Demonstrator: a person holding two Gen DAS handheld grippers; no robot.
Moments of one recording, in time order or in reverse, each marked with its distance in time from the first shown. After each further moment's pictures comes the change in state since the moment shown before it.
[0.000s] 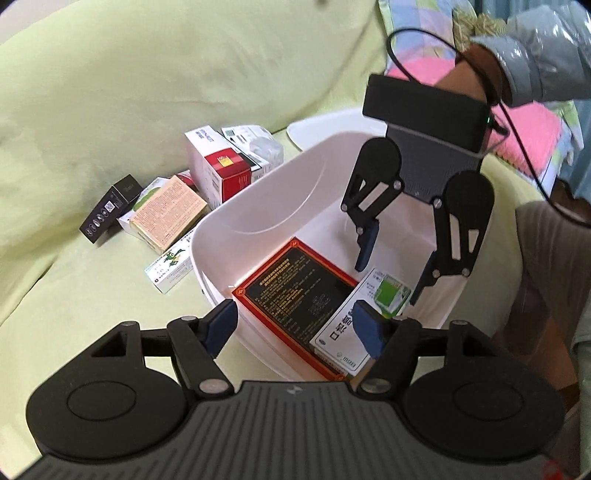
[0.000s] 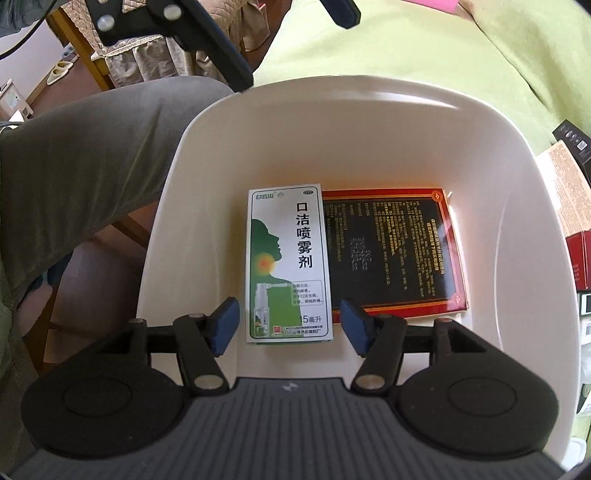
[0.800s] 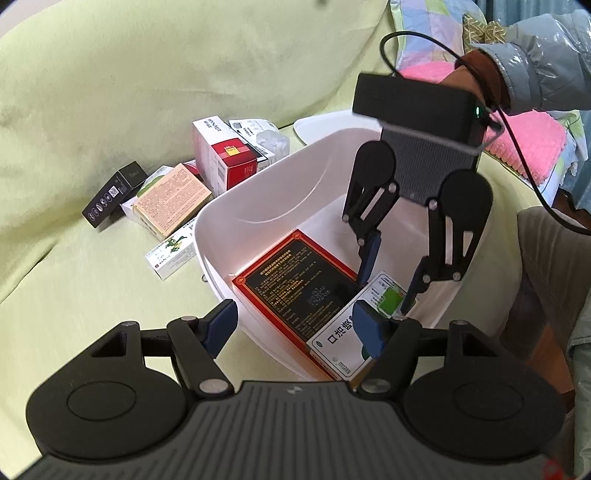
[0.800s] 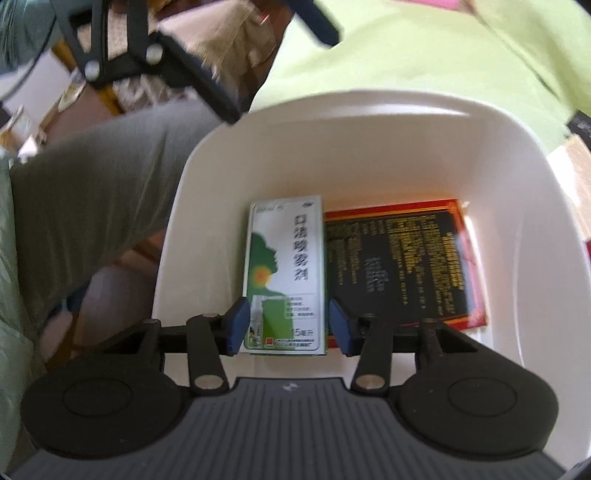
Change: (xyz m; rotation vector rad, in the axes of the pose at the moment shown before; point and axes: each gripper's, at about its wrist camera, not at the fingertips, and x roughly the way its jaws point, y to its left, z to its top) left arm 0.001 0.001 -0.007 -0.042 0.006 0.006; right arm -0.005 -0.010 0.006 0.089 -0.061 0.082
